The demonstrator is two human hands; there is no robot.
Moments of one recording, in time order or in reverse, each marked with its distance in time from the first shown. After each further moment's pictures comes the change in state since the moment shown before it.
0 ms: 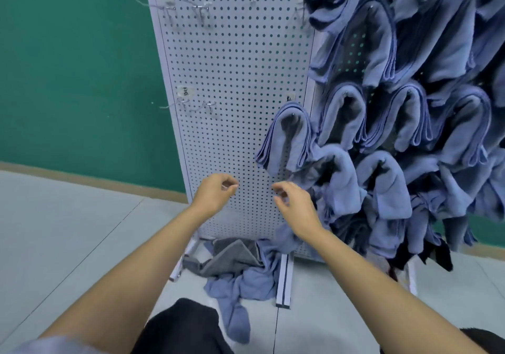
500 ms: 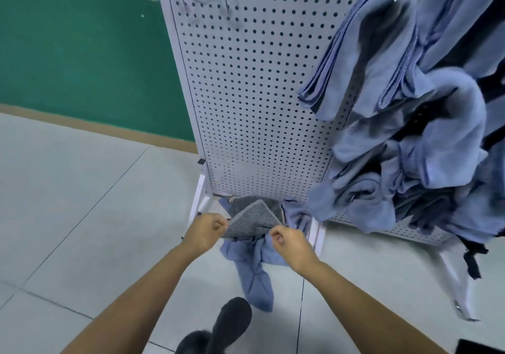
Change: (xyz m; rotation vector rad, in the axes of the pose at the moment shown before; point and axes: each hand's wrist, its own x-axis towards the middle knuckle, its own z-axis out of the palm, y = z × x) left_hand -0.036 -0.222 0.102 0.027 -0.287 -0.316; right_hand -0.061 0.106 0.210 -0.078 -0.519 0.310
